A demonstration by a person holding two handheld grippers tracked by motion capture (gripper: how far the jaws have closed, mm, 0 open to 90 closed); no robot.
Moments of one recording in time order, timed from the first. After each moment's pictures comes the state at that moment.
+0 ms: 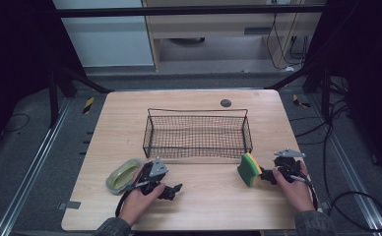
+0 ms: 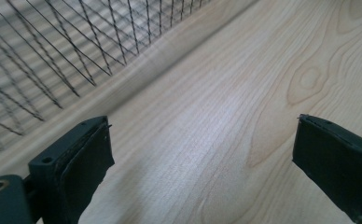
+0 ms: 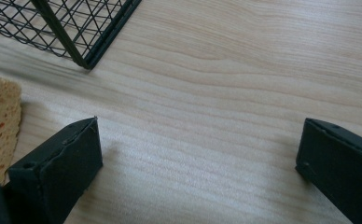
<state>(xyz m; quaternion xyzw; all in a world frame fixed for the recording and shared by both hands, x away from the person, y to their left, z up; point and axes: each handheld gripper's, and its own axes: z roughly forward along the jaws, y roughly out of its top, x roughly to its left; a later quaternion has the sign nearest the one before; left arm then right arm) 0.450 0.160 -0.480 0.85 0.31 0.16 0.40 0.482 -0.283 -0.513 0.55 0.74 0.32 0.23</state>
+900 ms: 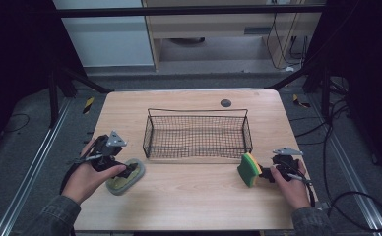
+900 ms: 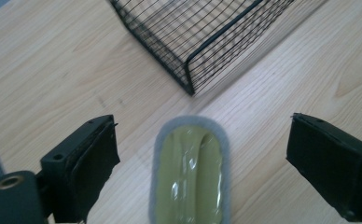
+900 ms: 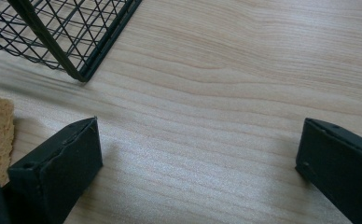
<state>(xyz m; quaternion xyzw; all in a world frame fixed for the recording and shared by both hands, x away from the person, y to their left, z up) 0.469 0.257 -0.367 0.88 0.37 0.19 0.24 0.489 -0.278 -0.513 0.56 0.73 0.31 0.24</state>
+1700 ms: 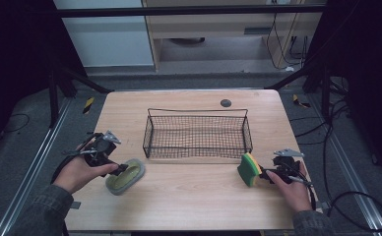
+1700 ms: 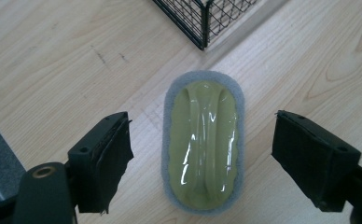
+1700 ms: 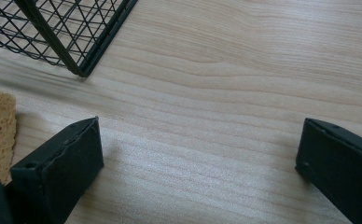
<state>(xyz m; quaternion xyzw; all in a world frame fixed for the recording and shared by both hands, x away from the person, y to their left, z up) 0.487 0.266 -0.373 0.91 0.36 0.13 0.17 0.484 -0.278 -0.513 0.56 0.72 0.31 0.24</state>
